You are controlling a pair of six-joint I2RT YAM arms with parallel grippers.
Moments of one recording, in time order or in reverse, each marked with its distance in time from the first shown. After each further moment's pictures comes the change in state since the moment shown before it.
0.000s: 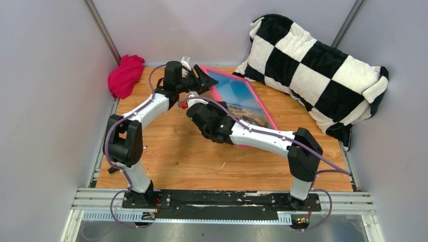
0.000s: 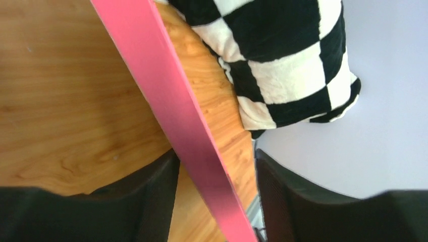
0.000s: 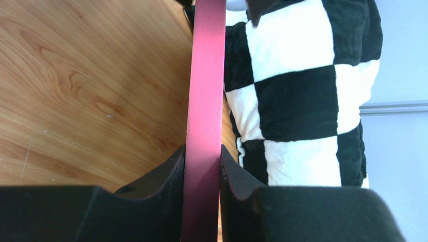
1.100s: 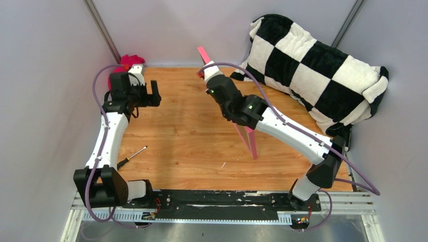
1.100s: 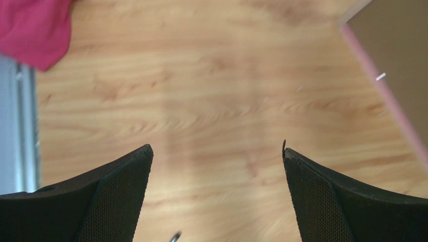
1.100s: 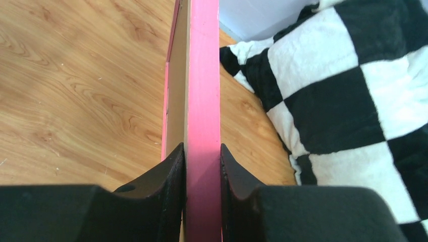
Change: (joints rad) left arm 0.425 -0.476 -0.115 -0.571 -0.253 0.939; right arm -0.073 -0.173 0.245 -0.239 -0.286 0.235
